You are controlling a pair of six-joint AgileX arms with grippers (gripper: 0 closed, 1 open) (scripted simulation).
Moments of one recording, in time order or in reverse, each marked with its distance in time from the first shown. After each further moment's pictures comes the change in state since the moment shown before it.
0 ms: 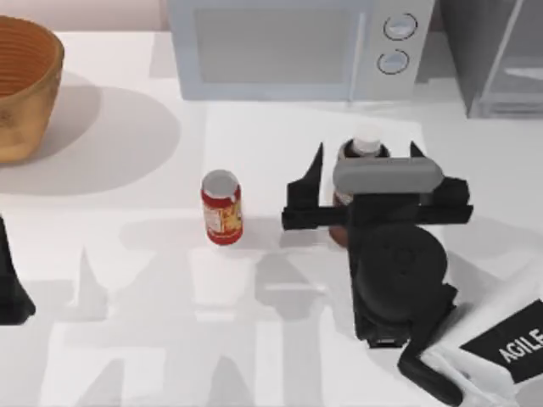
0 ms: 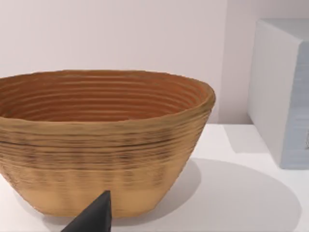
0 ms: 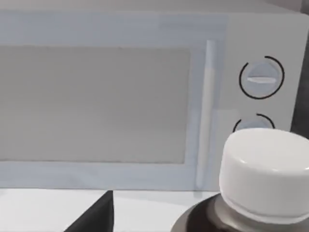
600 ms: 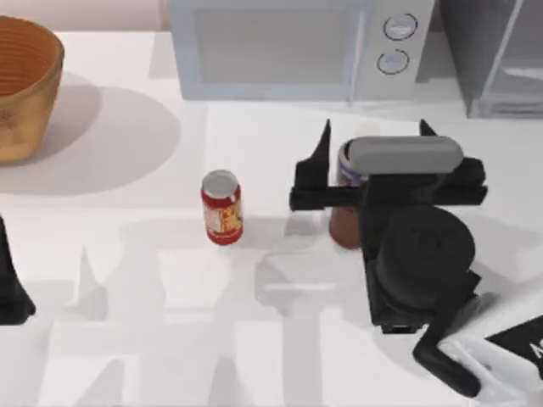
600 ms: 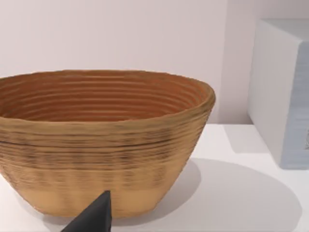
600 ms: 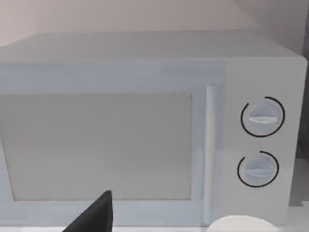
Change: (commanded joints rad) left arm 0.000 0.000 0.000 0.000 0.000 0.000; right arm -0.031 -0.100 -0.015 -0.025 -0.054 -0.004
